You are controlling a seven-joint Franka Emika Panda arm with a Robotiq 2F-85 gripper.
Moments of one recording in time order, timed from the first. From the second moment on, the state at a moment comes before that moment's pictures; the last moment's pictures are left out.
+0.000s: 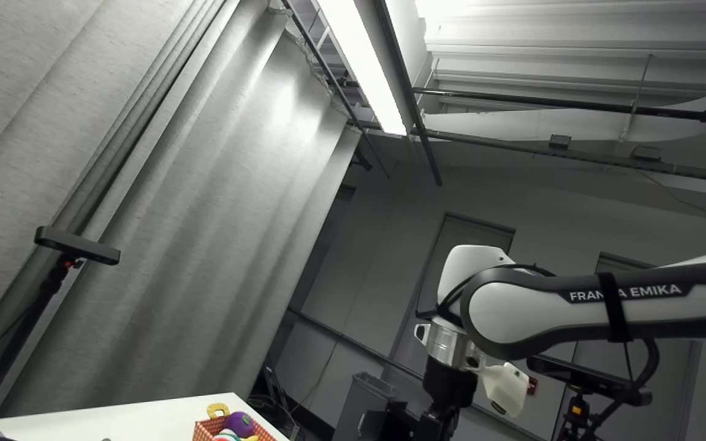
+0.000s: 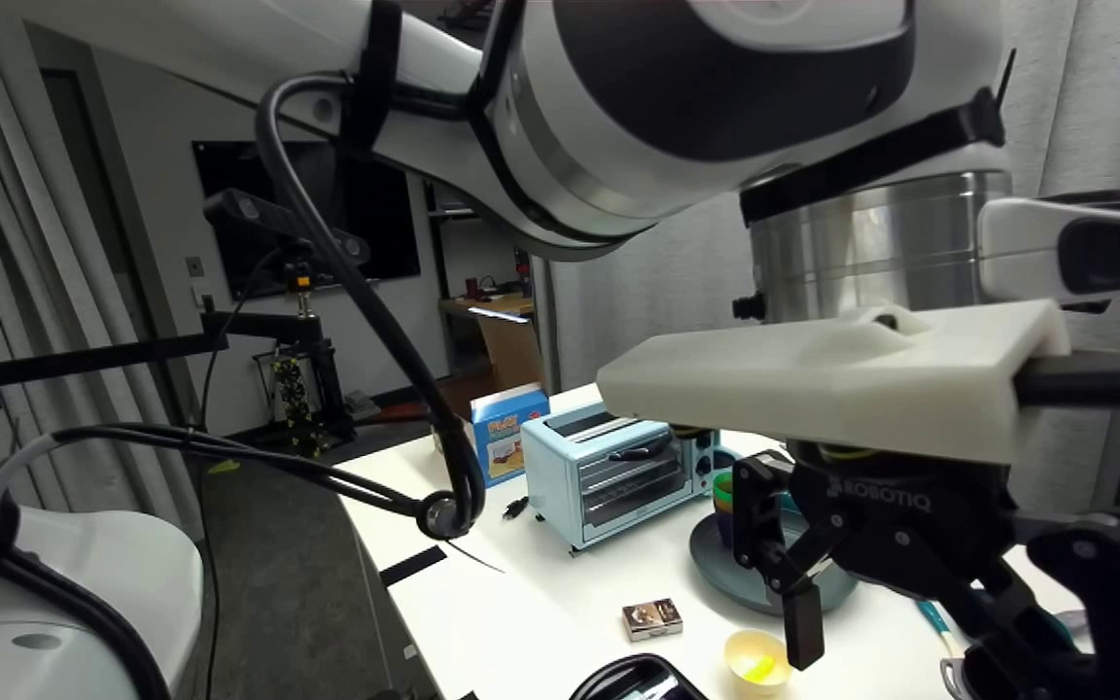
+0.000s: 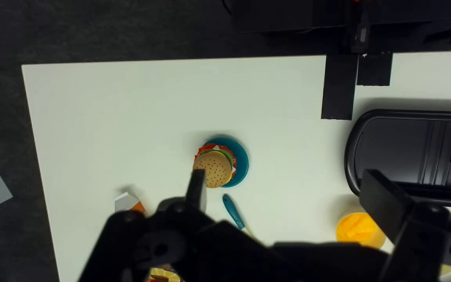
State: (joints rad) arm -0.24 -0.57 -0.19 -2.52 -0.36 1.95 -0.22
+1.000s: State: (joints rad) arm -0.21 -0.47 -0.18 -2.55 -0.34 2.15 -0.17
